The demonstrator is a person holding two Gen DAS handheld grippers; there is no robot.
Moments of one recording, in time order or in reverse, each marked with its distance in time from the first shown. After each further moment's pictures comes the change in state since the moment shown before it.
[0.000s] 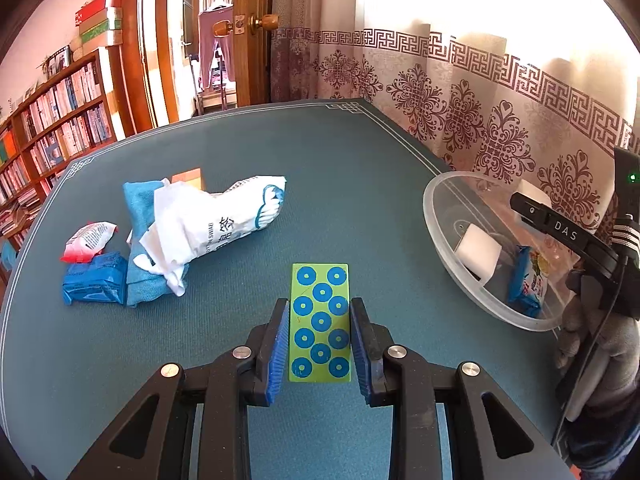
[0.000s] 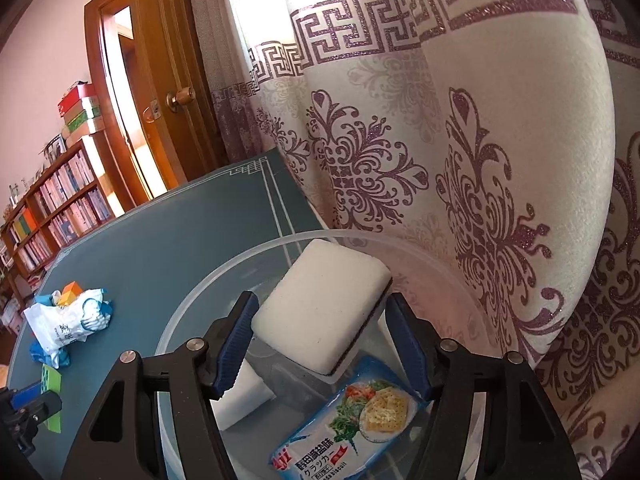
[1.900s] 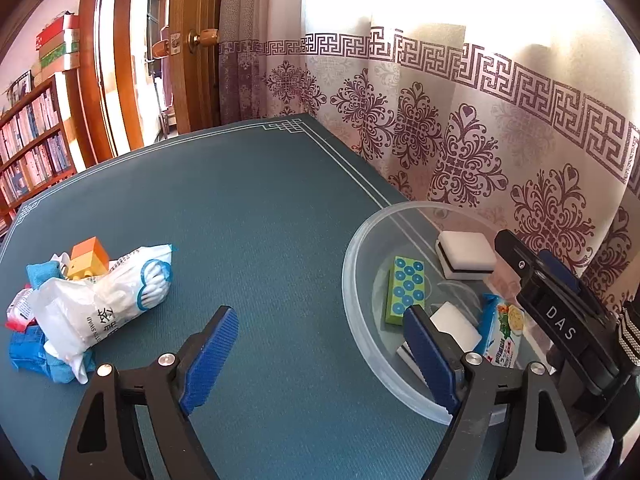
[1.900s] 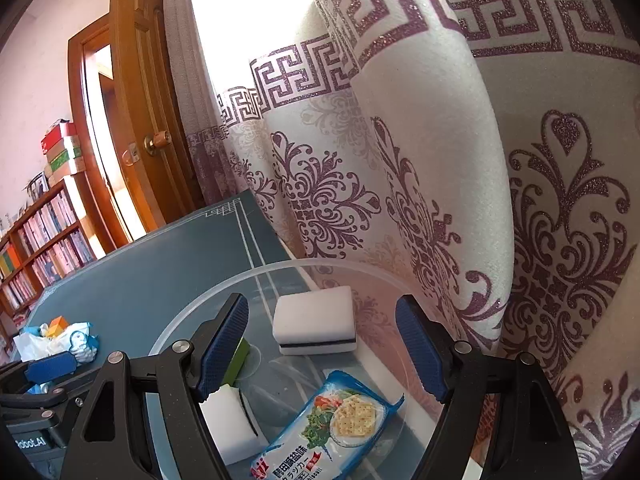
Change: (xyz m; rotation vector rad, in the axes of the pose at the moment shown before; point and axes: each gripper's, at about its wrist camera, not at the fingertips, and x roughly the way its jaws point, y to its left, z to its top) left arm 0.041 -0.059 0.043 0.066 -0.040 -0.083; right arm -0.015 -0.010 -0.012 0.062 -0.158 -0.075
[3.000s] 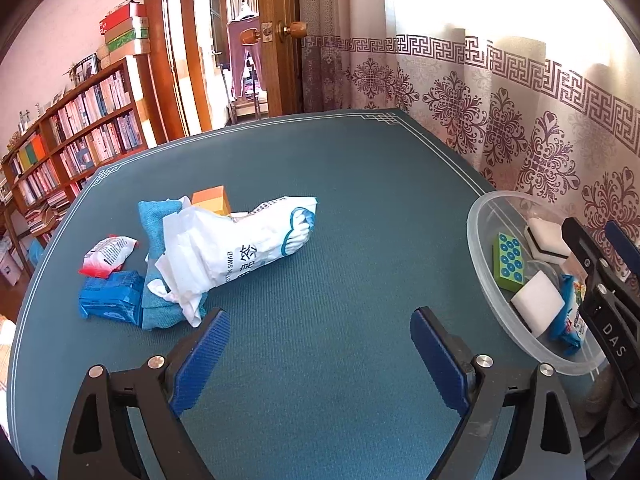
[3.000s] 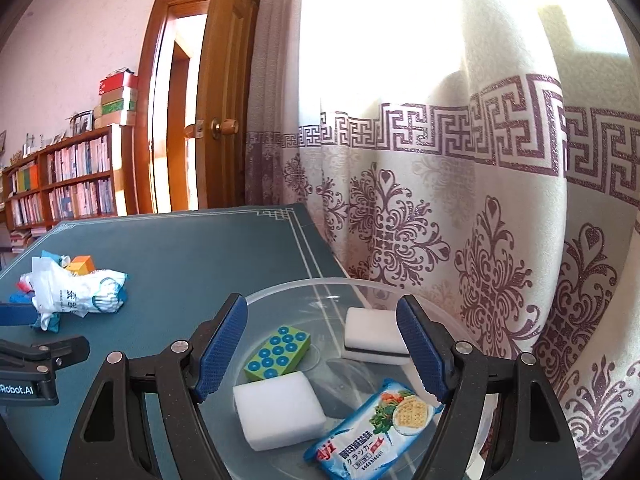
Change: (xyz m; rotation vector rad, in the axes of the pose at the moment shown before) left arm -0.026 0.062 -0.034 -0.092 0.004 0.229; right arm -0.044 0.069 -0.022 -0.309 -0.123 0.051
